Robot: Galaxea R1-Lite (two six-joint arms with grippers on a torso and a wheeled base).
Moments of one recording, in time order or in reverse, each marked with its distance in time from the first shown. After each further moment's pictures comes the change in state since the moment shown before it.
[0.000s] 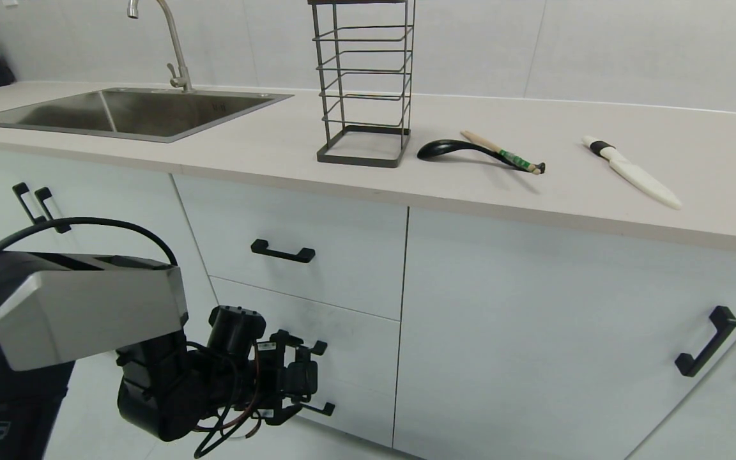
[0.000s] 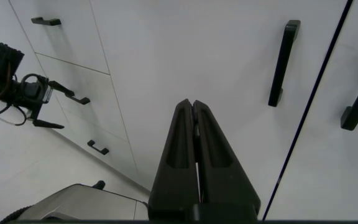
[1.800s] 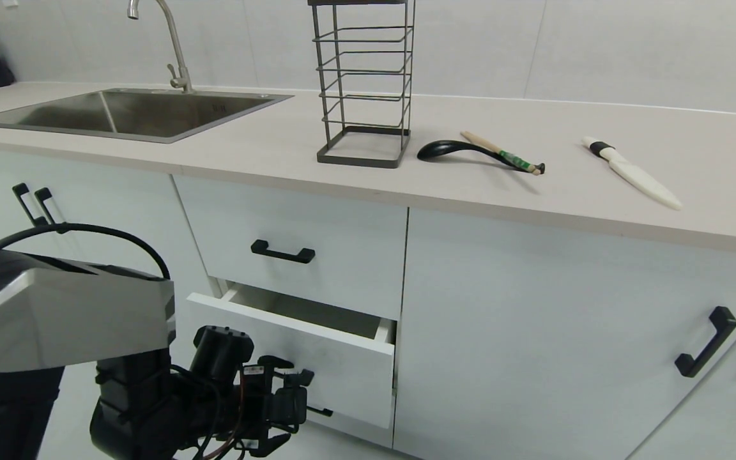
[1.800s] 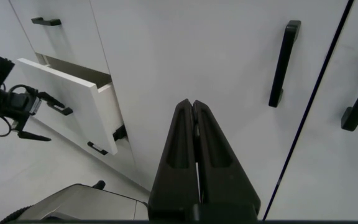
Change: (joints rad) left arm -0.006 -0.036 0.169 -0.070 0.007 -0.006; right arm 0.000 0.000 0.000 0.000 0.000 0.000
